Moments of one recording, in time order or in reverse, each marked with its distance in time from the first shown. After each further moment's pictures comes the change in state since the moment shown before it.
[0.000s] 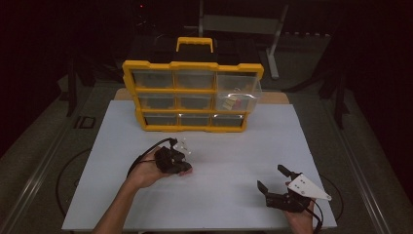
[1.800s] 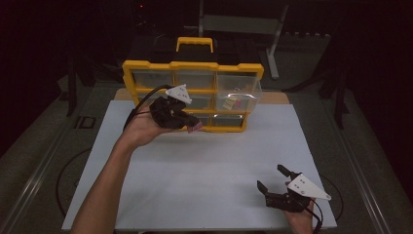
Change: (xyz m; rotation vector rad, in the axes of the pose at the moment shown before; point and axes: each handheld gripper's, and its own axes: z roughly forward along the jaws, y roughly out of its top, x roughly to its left) left arm 0.028 0.100 -0.122 -0.197 0.044 0.055; right arm 0.000 0.000 0.001 -0.001 0.003 -0.002
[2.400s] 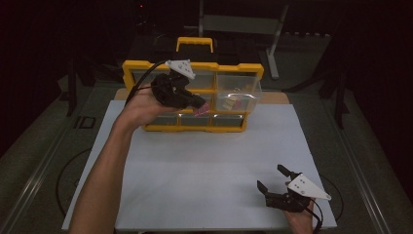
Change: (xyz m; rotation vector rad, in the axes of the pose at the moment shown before) left arm 0.014 0.045 -0.028 -0.051 -0.044 0.031; right arm 0.000 0.000 0.000 -0.001 0.001 0.000
